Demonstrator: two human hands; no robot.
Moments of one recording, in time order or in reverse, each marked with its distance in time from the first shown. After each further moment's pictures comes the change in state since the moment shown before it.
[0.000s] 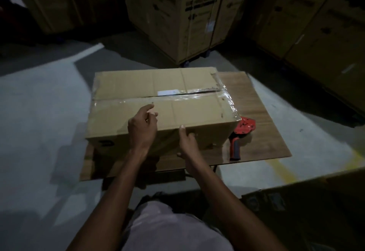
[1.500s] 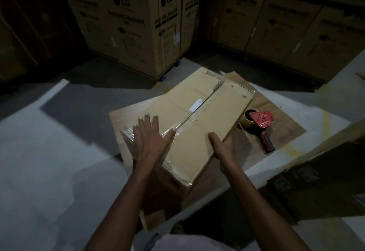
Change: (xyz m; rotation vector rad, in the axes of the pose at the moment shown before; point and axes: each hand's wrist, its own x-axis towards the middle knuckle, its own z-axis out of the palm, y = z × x) left_hand 0.181 -0.093 -0.100 0.784 -0.524 0.325; right_hand 0.027 -0.010 0.128 0.088 0.601 -0.214
